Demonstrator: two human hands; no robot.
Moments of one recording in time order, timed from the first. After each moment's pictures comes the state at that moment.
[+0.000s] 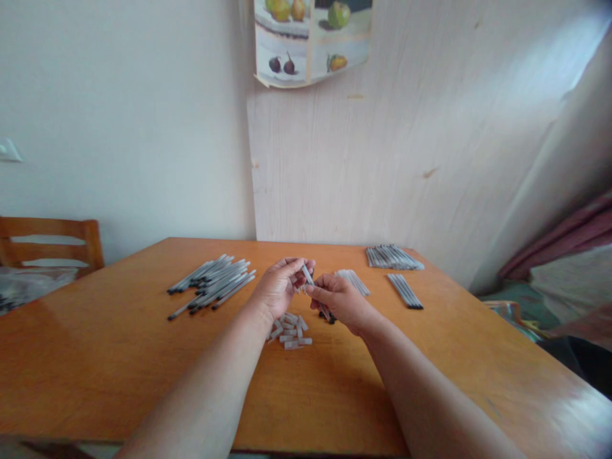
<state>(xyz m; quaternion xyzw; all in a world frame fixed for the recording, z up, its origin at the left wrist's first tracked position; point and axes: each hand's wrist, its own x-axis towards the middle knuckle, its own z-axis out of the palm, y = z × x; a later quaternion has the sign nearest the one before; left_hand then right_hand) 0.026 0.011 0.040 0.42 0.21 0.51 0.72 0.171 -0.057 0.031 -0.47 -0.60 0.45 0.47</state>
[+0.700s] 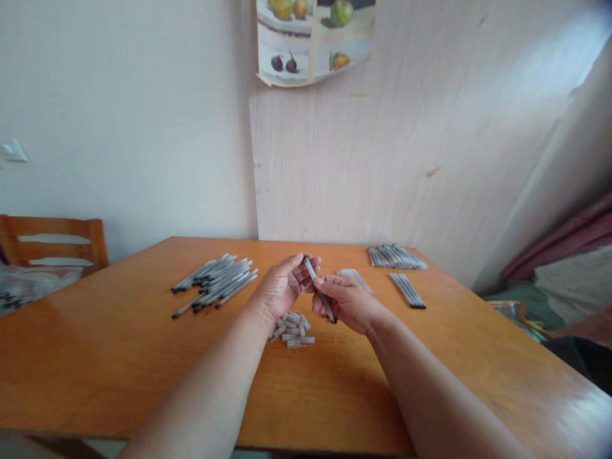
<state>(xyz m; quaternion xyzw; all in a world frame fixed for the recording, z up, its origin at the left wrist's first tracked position) 0.021 0.006 0.047 0.41 0.16 0.47 0.77 0.175 -0.061 0.038 -0.36 -0.54 0.59 0.48</state>
